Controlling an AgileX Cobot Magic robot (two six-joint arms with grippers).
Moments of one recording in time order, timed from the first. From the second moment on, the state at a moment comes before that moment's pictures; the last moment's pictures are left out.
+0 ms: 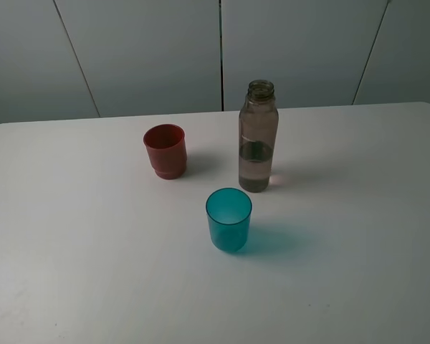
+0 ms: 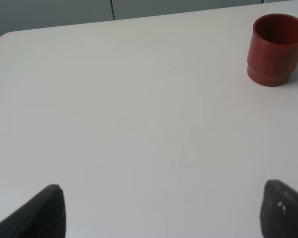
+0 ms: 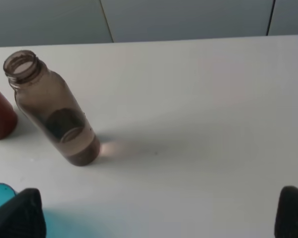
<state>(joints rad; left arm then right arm) 0.06 0.00 -0.51 -0.08 1.09 0.11 0.03 0.63 -0.84 0.17 0.97 -0.03</state>
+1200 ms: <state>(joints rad) 0.06 0.00 -0.51 -0.08 1.09 0.11 0.52 1.09 -0.37 0.09 -0.40 -0.15</state>
